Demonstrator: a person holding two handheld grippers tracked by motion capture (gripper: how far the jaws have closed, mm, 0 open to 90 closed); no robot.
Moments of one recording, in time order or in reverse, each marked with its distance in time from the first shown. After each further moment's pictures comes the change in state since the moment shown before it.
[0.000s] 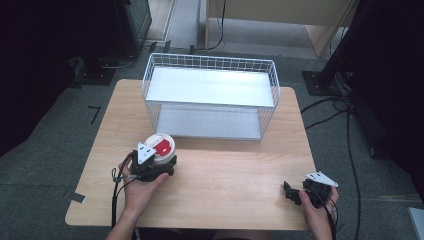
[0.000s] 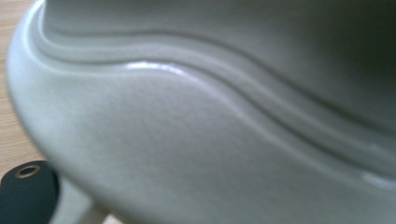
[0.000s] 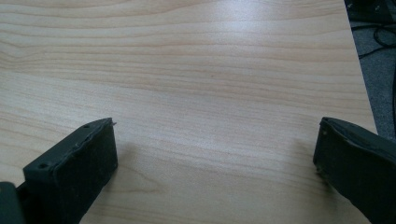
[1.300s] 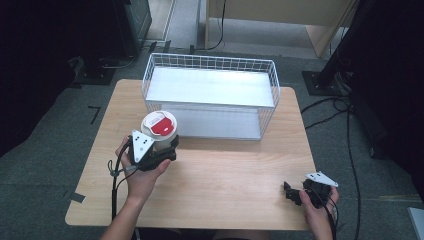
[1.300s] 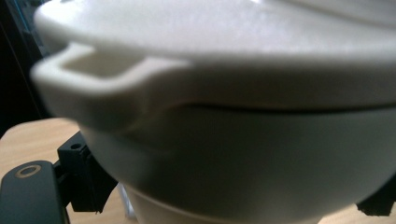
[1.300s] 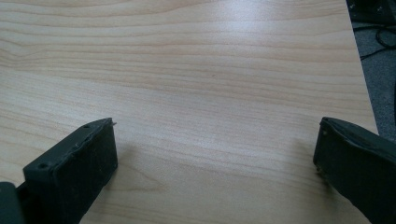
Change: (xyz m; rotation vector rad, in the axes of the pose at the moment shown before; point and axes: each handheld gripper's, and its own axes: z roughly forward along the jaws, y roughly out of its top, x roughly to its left) left arm -0.020 0.057 -0.026 -0.338 0.049 0.088; right arm -0.001 0.000 0.000 0.000 0.006 -0.008
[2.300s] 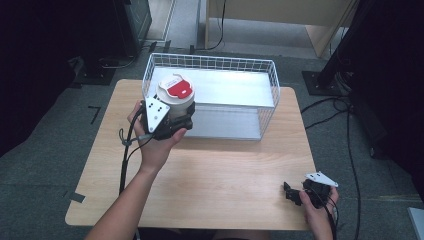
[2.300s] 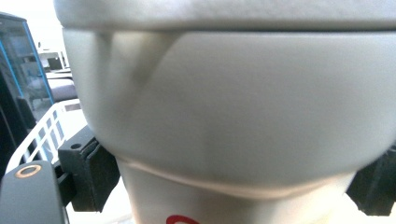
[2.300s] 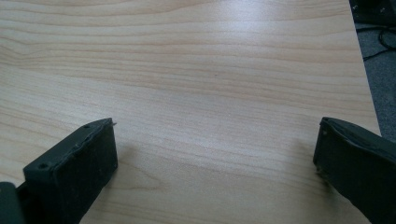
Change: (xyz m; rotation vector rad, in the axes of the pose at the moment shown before) left arm -0.019 0.085 0.041 -0.169 -0.041 0.062; right arm 0.000 0.000 0.000 -0.002 0.009 -0.010
